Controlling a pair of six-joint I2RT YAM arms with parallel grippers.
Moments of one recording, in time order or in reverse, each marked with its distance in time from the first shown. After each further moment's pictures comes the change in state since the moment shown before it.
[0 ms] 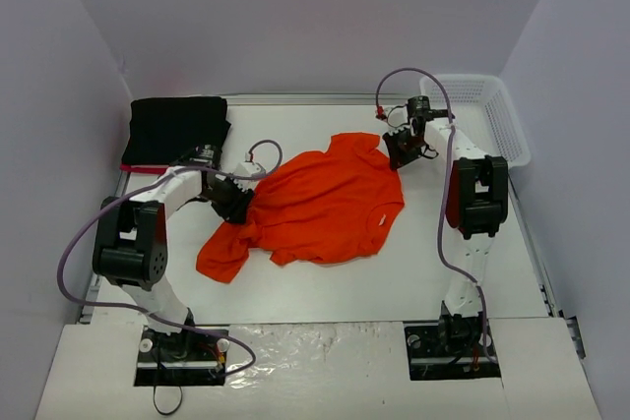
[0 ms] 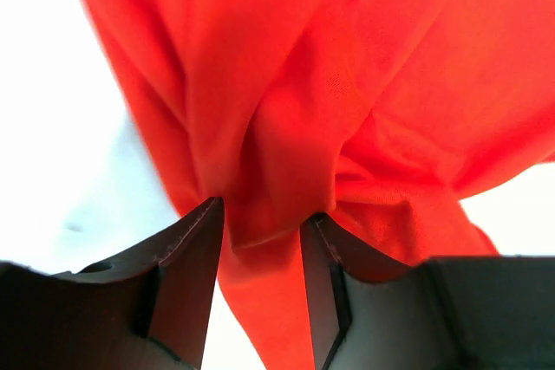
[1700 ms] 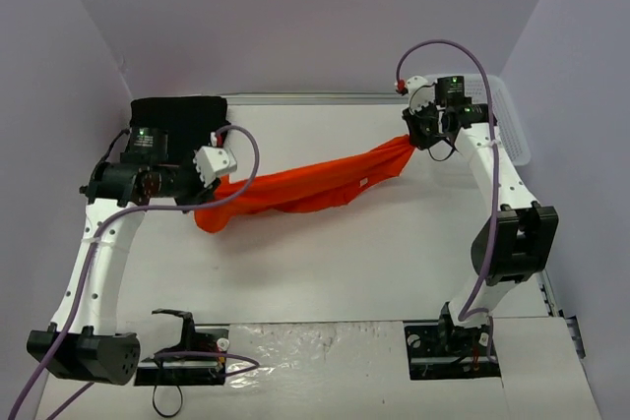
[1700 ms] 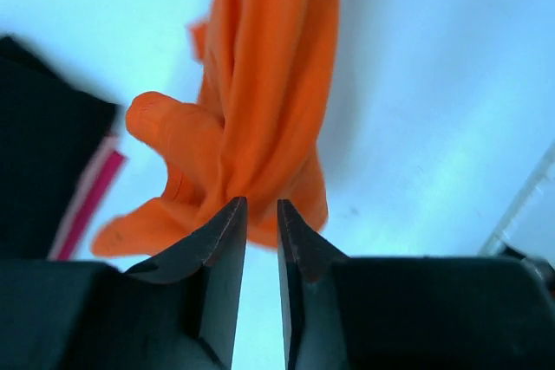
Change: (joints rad) left arm 0.058 -0.529 0.328 -0.458 0.055 0.209; right arm -0.003 -0.454 -0.123 -0.013 0.076 -0.023
